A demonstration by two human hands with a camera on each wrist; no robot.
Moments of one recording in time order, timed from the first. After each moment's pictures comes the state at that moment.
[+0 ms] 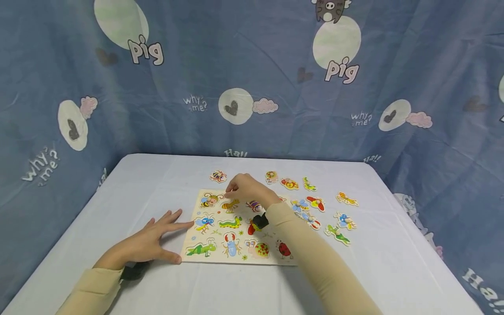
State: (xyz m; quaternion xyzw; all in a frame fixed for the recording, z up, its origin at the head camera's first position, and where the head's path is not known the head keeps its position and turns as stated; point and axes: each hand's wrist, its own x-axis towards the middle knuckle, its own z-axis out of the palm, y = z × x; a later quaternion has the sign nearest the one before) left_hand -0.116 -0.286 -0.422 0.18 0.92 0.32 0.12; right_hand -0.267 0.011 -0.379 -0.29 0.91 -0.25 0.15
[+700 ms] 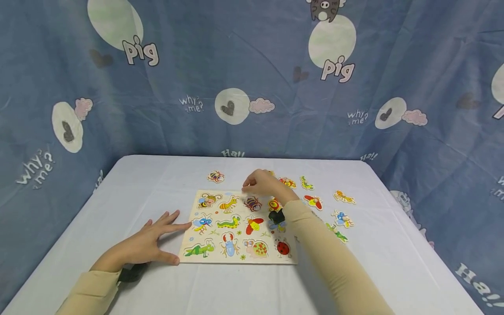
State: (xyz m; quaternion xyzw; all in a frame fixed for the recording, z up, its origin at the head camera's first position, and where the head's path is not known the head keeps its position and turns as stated) left_hand -0.116 -0.287 -0.424 0.19 0.92 0.33 0.12; right_hand -0.280 0.067 -0.378 -0.25 0.93 -0.25 0.12
